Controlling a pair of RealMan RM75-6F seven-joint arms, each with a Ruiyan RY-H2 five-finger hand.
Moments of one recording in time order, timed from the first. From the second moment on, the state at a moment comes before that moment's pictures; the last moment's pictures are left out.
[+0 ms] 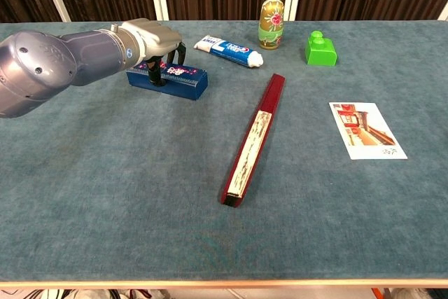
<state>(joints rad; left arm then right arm) -1.18 -1.83 -0.22 -0.91 0.54 0.74 0.89 0.10 -1.08 0.08 -1.73 -1.30 1.33 -0.08</state>
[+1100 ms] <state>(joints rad) -1.01 -1.44 -0.20 -1.66 0.54 1.14 0.88 0.10 -1.11 0.07 -1.67 -1.40 1.39 -0.05</state>
